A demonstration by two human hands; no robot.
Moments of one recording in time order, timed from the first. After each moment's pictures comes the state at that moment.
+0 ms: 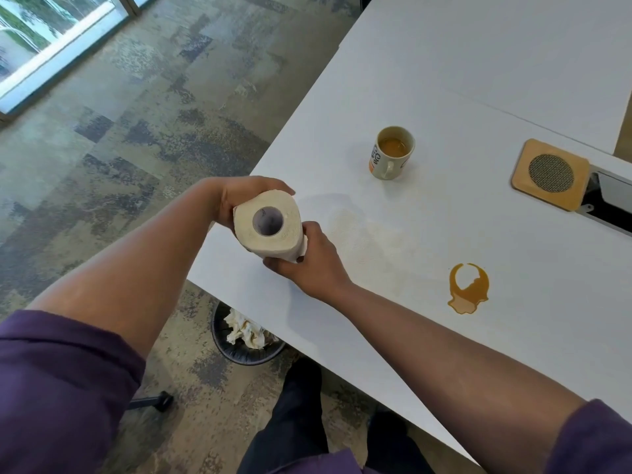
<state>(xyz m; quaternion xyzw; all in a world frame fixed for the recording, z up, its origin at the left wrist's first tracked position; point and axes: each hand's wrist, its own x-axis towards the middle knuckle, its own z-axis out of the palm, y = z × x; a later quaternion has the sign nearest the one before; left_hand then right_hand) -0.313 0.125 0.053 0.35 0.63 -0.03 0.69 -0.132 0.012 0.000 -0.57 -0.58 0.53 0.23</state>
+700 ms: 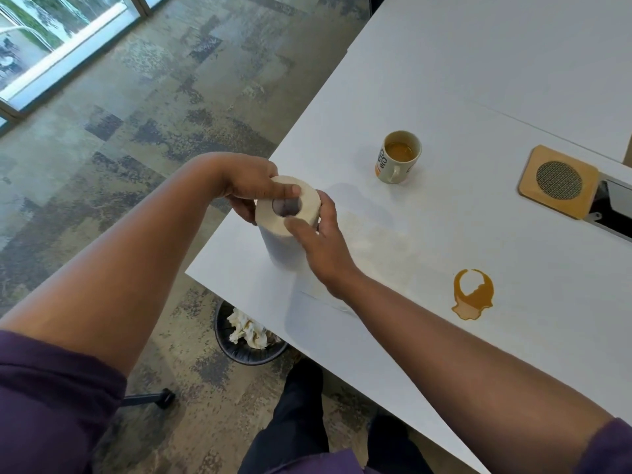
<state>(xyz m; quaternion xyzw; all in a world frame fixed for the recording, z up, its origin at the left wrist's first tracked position) -0.305 0.136 0.099 0.57 0.62 -0.12 0.52 -0.136 0.025 0.040 -0.55 -0.47 0.61 0.32</state>
